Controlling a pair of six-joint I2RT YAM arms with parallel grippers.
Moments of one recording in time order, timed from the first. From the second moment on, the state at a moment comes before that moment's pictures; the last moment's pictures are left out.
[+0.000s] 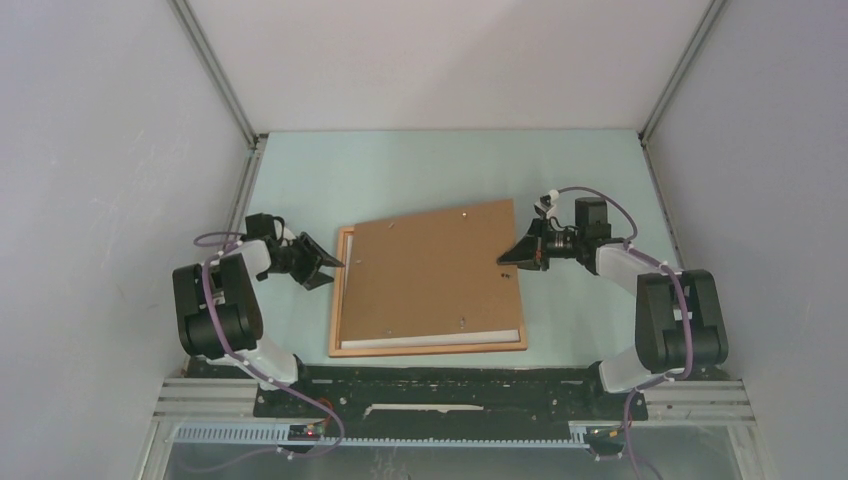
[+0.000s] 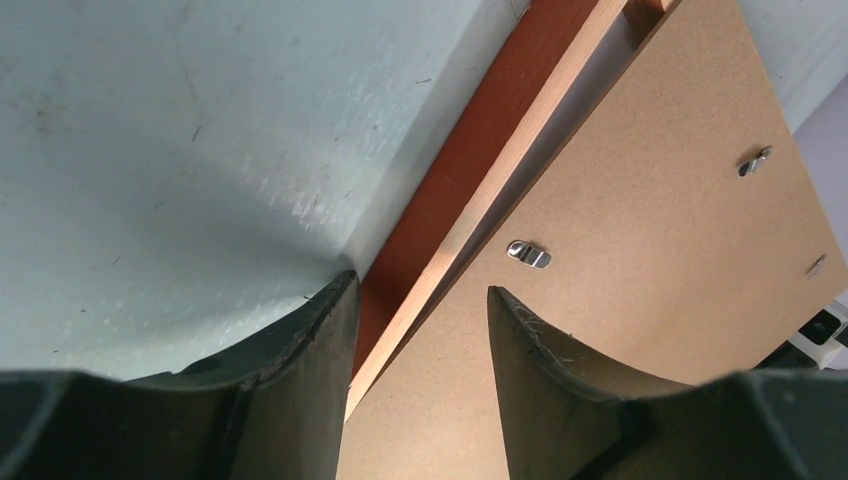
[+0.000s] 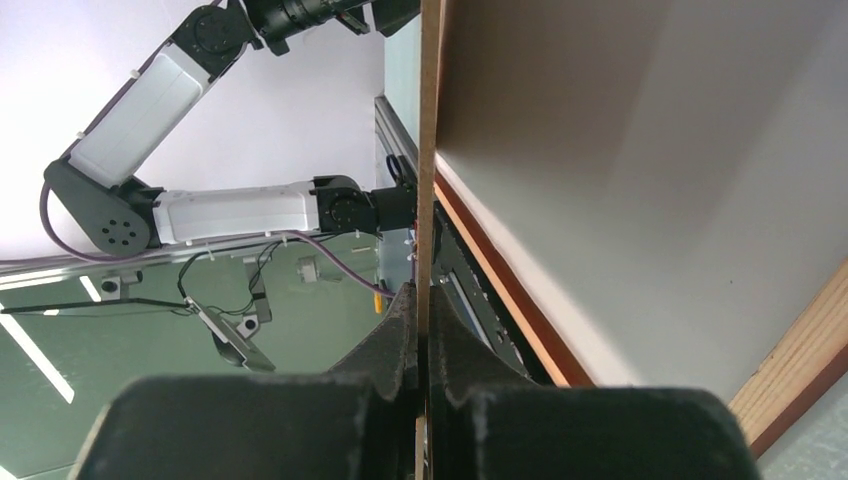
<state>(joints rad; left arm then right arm) 0.26 1.60 0.77 -0.39 0.58 -0.58 0.07 1.51 0.73 0.00 -1.18 0.68</state>
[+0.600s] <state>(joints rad) 0.26 1.60 0.77 -0.37 0.61 -0.58 0.08 1.51 0.75 -0.03 -1.20 0.68</state>
